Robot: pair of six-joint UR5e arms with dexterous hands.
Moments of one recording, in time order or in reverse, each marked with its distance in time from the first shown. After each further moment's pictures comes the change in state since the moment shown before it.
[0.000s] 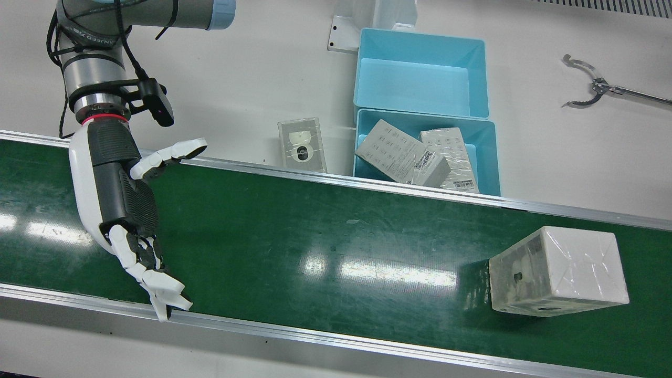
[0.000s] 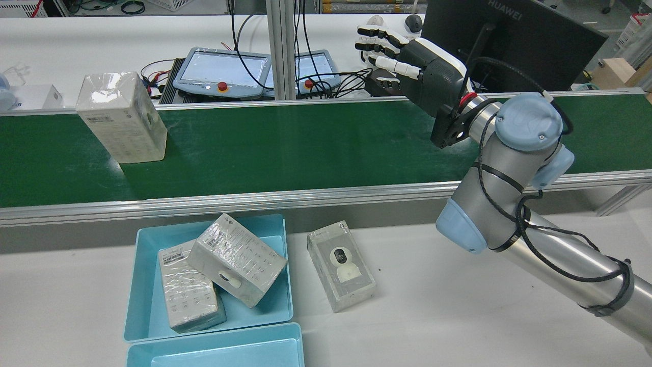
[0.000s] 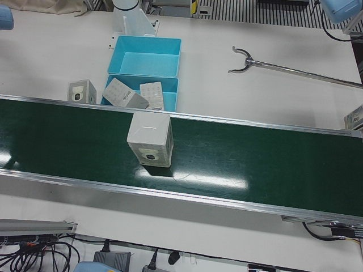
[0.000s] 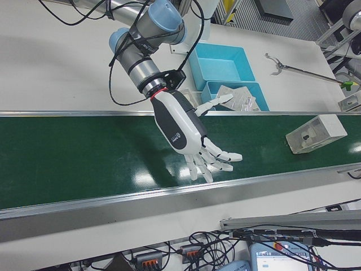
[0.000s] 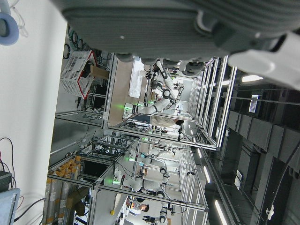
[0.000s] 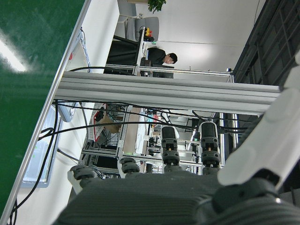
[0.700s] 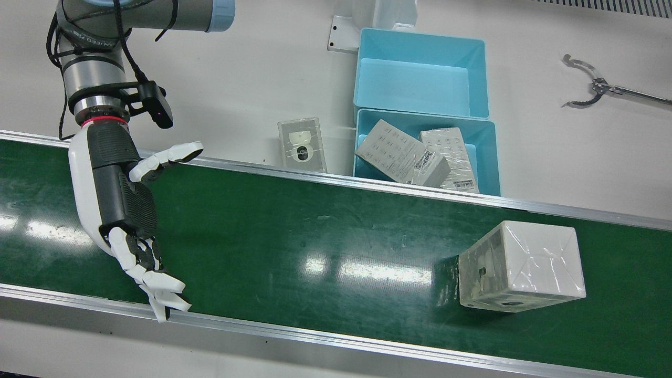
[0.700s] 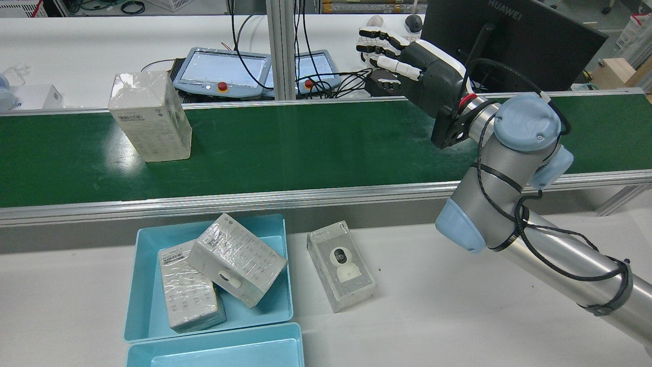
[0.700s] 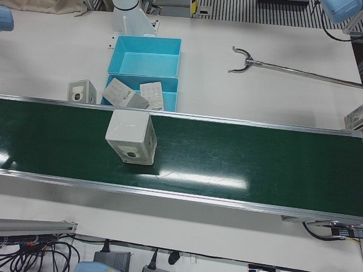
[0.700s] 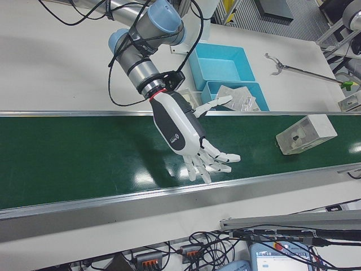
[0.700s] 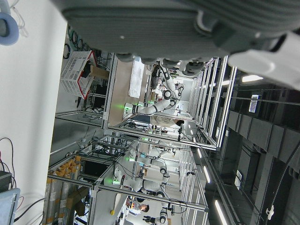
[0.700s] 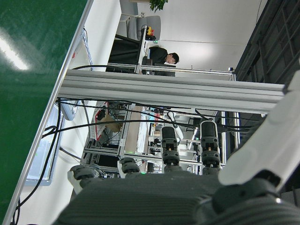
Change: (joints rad) left arm 0.000 0.000 0.000 0.000 0.000 0.000; right arm 0.000 -0.001 -0.006 0.000 0.000 -0.001
